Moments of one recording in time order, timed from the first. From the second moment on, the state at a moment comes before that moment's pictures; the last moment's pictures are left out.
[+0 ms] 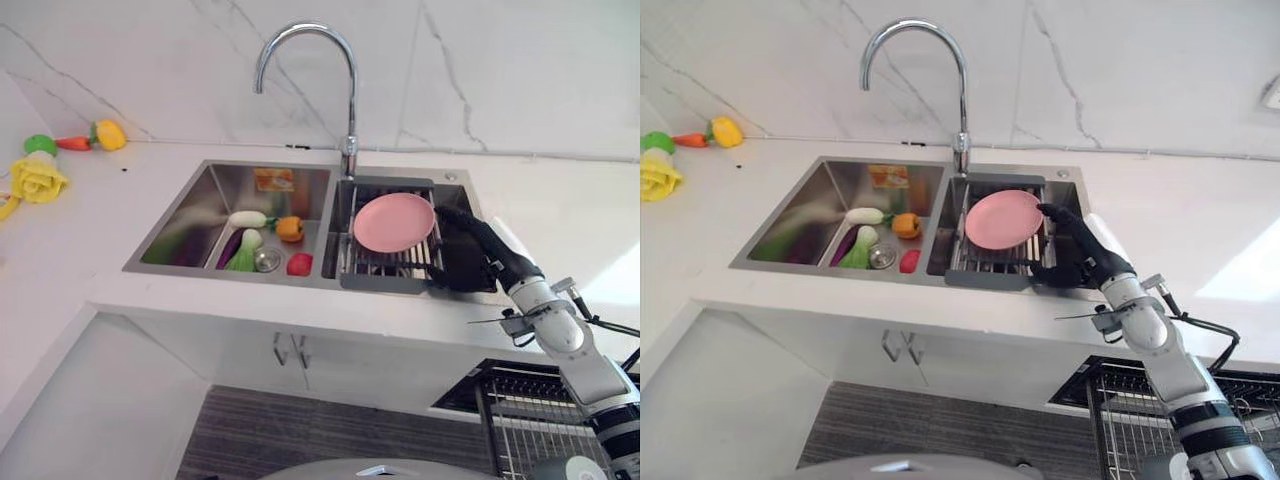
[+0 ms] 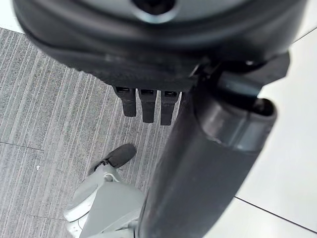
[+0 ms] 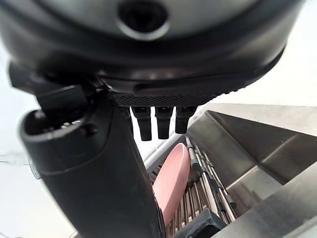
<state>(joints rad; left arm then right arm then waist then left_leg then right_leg) 0.15 0.32 0.01 1.30 -0.10 -0.05 -0.13 -0.05 -0.74 0.11 0.11 0.00 -0.18 0.00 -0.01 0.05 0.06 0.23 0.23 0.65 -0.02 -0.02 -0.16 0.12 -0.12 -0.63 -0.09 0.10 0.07</state>
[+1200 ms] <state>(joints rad) 0.15 0.35 -0.07 1.14 0.01 -0.09 -0.09 -0.10 -0.75 0.14 0.31 -0.43 -0.17 -0.21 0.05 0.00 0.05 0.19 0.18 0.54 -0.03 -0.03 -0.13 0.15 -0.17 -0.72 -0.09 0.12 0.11</state>
